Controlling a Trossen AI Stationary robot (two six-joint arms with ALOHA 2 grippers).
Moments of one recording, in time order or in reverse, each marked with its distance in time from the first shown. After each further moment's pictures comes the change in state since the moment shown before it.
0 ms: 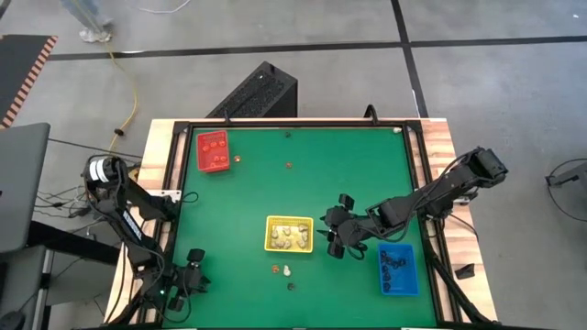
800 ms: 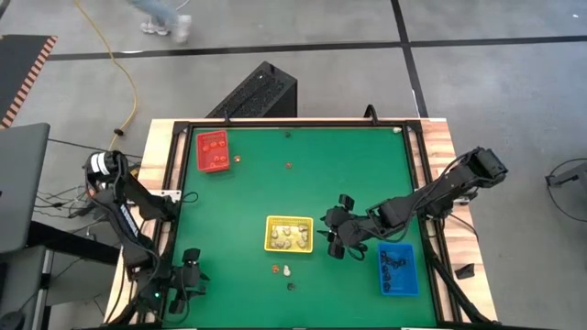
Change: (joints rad) left arm 0.003 -0.102 0.080 -0.058 -0.072 -0.090; right arm 0.005 0.000 0.000 0.000 0.000 0.000
